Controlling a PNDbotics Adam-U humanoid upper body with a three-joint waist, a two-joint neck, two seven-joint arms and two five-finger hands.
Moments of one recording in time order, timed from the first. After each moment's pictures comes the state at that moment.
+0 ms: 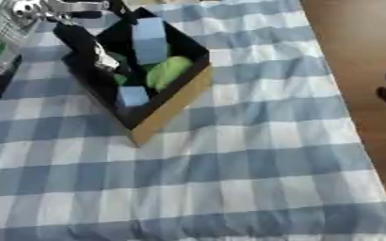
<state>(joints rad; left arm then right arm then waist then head) -1.10 0.40 -0.36 -1.26 -0.78 -0.10 -0.78 0.07 -0.25 -0.38 -1.98 -0.54 -0.35 0.68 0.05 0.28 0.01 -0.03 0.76</state>
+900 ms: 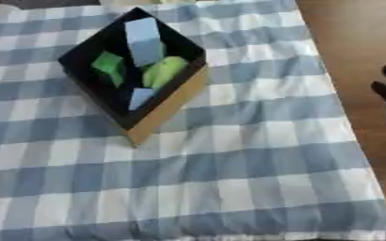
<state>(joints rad) -0.89 0.53 -0.14 -1.75 -0.58 0.12 -0.22 0.07 -0.26 -0.38 -1.98 -0.58 -0.39 0.66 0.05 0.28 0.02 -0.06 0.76</state>
